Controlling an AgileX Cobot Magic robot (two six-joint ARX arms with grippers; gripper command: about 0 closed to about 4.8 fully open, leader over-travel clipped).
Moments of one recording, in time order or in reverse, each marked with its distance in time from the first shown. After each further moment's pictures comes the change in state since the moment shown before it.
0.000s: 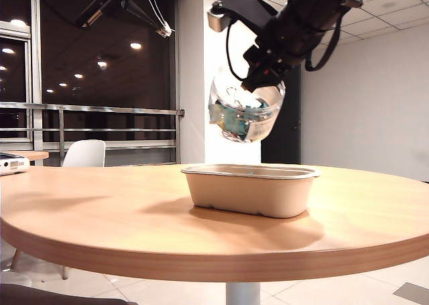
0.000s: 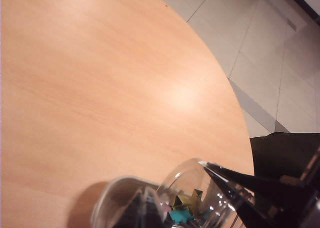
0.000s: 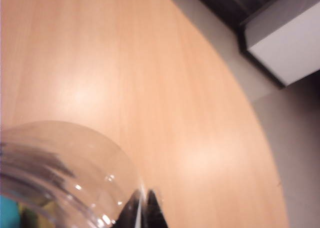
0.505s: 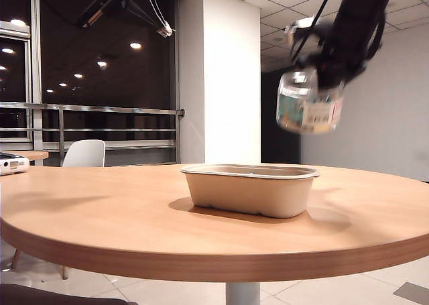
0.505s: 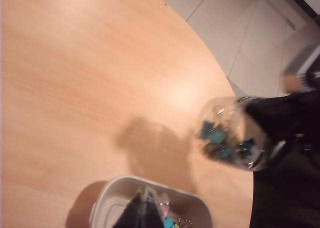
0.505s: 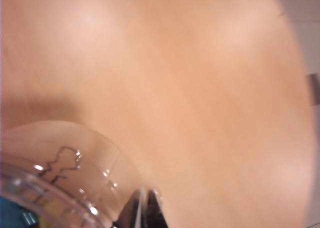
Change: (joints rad) left arm 0.000 0.000 0.000 0.000 0.003 -0.002; right arm -0.300 0.198 0.472 -0.631 -0.039 0.377
